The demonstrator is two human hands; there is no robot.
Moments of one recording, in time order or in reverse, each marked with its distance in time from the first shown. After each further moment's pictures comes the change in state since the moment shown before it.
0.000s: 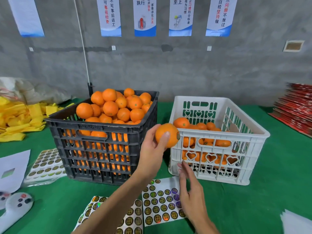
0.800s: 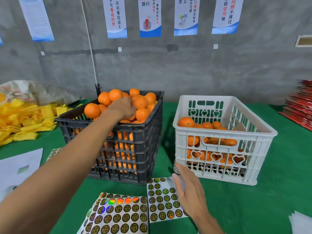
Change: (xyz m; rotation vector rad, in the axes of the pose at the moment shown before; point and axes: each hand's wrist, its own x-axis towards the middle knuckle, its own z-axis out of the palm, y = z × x) left_hand 0.141 0.107 -0.092 1.585 -0.099 -0.172; right_hand 0.006 0.015 0.011 -0.400 -0.151 -0.127
